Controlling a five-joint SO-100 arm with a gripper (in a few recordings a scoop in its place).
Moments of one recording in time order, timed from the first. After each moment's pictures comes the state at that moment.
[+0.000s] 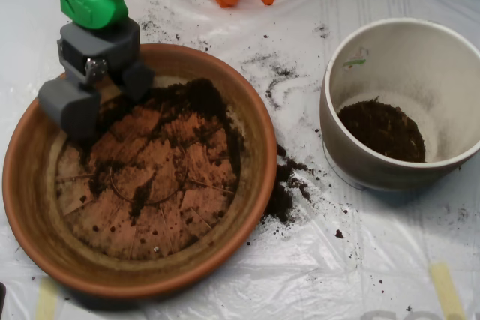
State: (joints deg) arm 46.5 92.8 118.4 46.0 -1.0
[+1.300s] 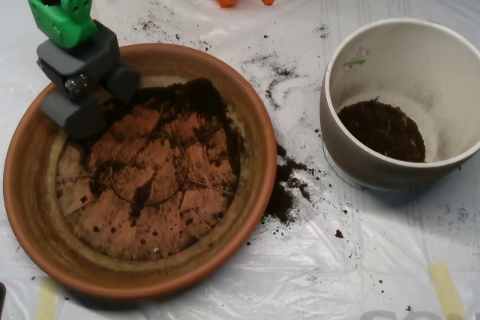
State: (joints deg) arm 48.5 76.6 97.6 59.9 -5.2
